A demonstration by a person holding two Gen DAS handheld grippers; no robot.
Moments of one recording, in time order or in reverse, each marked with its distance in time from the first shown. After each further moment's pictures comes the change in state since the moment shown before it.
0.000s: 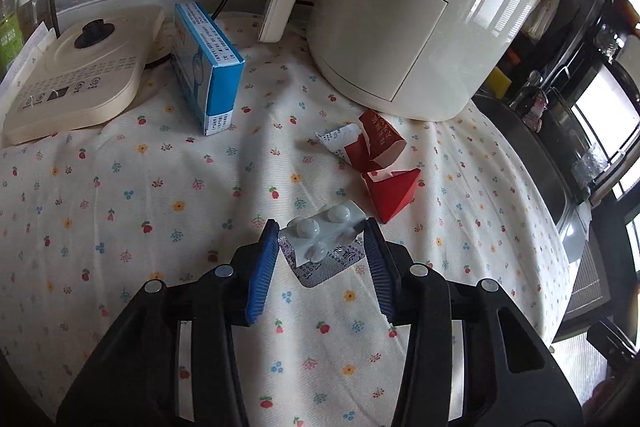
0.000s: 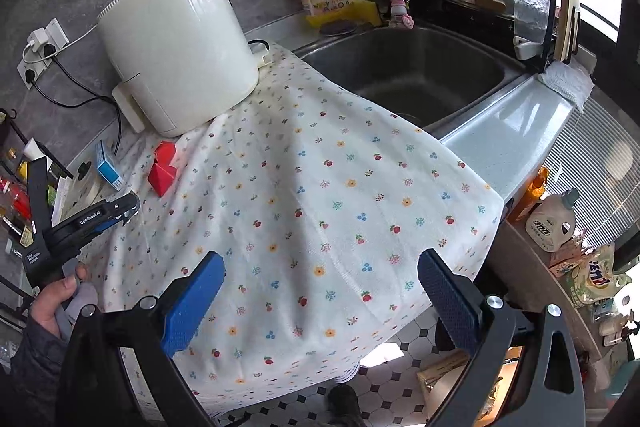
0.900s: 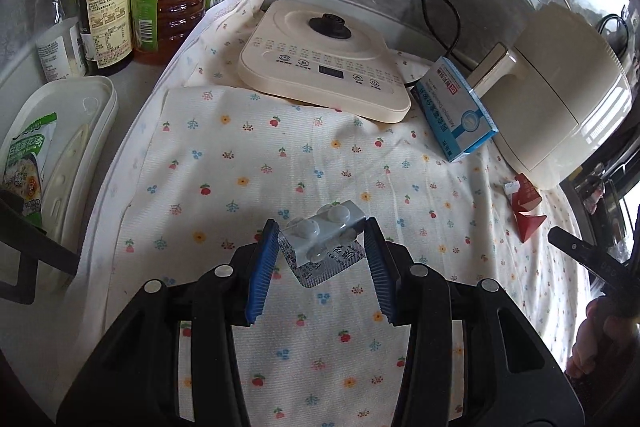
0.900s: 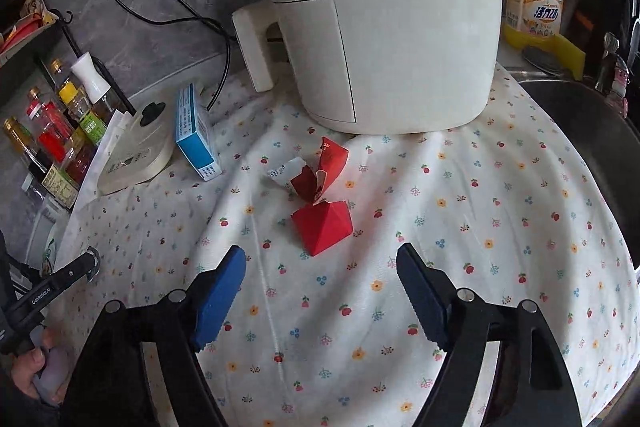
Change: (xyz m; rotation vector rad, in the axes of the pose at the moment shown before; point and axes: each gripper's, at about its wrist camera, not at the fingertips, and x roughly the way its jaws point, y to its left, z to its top) left arm -0.086 0.162 -0.035 -0.283 -0.088 0.200; right arm 0.120 0.187 0.058 -0.320 0.105 0.213
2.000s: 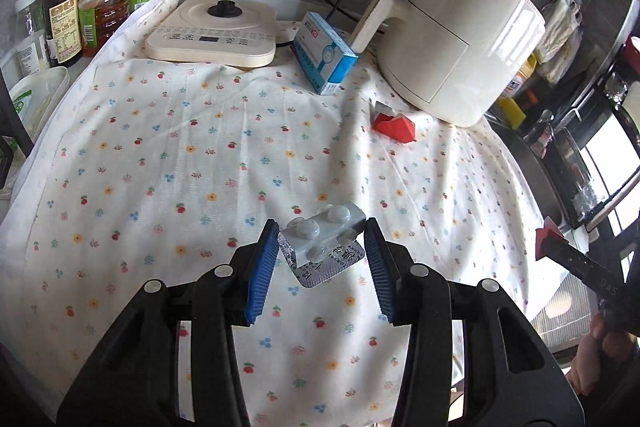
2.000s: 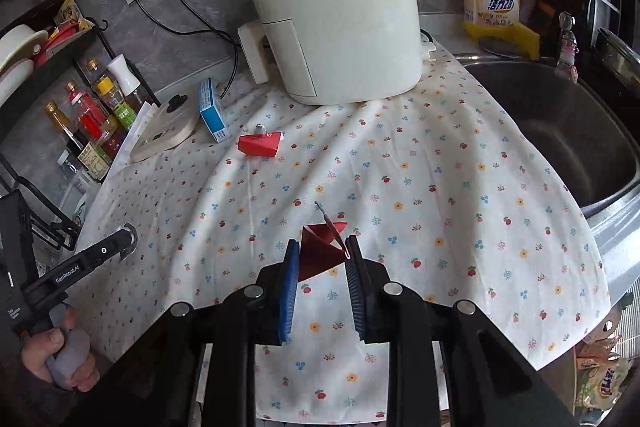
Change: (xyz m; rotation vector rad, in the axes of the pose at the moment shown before) left arm -0.053 -0.112 -0.083 0.124 0.015 -0.122; right arm -0.114 -0.061 -0.079 0.015 -0.045 0.044
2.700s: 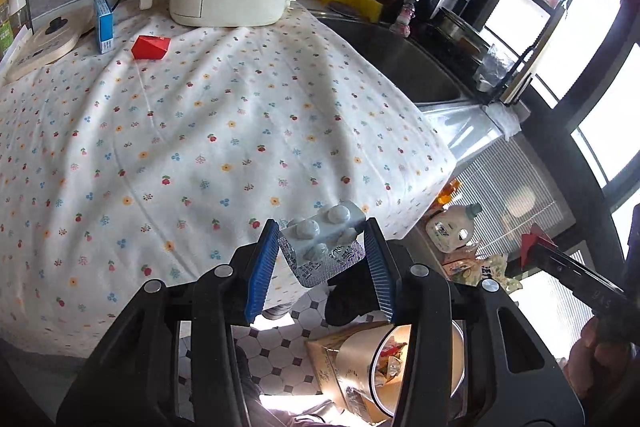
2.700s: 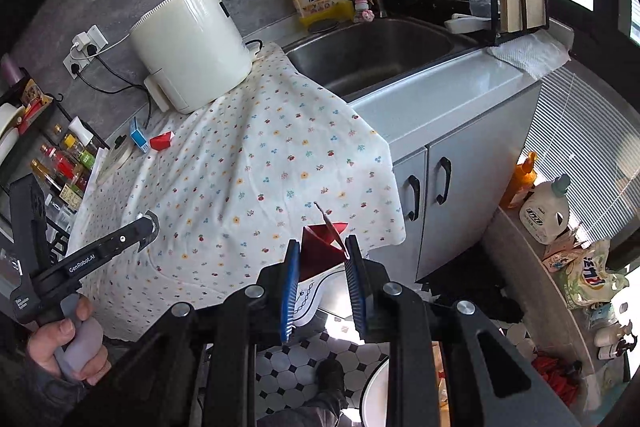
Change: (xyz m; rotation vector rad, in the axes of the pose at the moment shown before) left arm -0.012 -0.206 -0.122 0.305 0.146 -0.209; right arm -0.169 -0.165 -0.156 0.289 -0.071 -0.147
